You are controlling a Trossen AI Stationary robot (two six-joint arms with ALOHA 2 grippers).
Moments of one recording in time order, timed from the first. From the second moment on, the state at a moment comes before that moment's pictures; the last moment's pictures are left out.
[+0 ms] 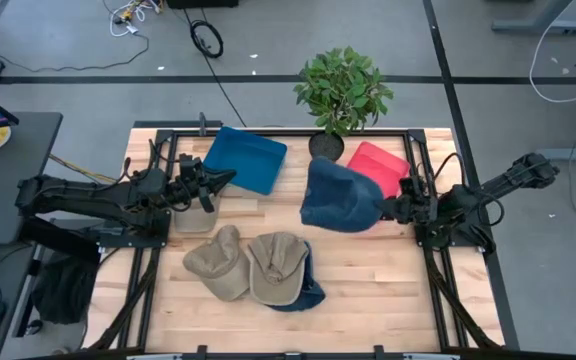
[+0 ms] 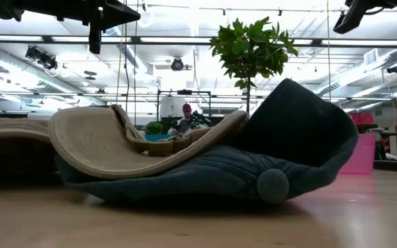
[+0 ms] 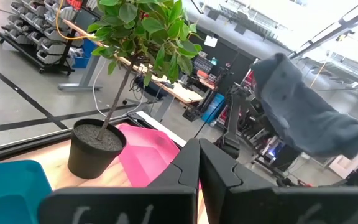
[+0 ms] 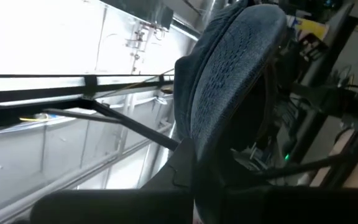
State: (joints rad) left arm -0.01 0.73 0.47 0.35 -0.40 -0.50; right arm 0.40 0.65 0.25 0.91 0.36 1.07
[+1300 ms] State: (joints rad) left arm 0.04 0.73 0.47 0.43 -0.38 -0.33; right arm 0.42 0.38 1.08 -1.01 0.45 1.20
